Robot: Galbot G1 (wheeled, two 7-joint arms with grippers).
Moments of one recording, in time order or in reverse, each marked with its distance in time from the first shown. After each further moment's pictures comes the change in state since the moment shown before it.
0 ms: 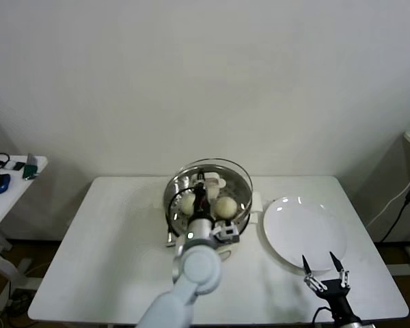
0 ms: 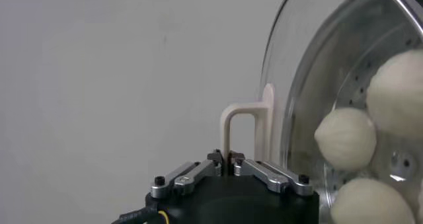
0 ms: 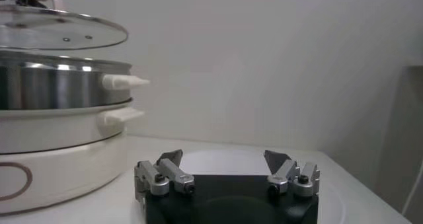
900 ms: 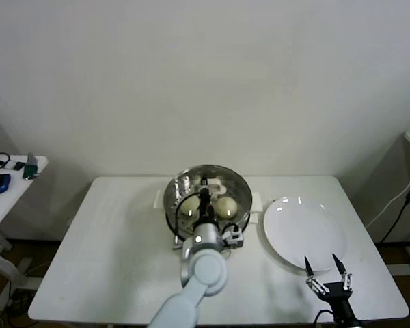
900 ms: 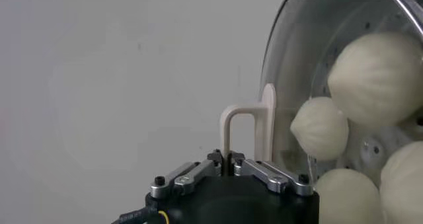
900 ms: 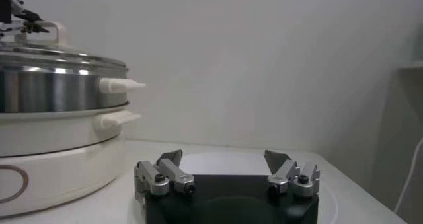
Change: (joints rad) left arm 0.010 -0.027 -0.003 0.086 0.120 -0.012 0.009; right arm -0.011 0.005 0.001 -0.012 0.007 0.042 0.005
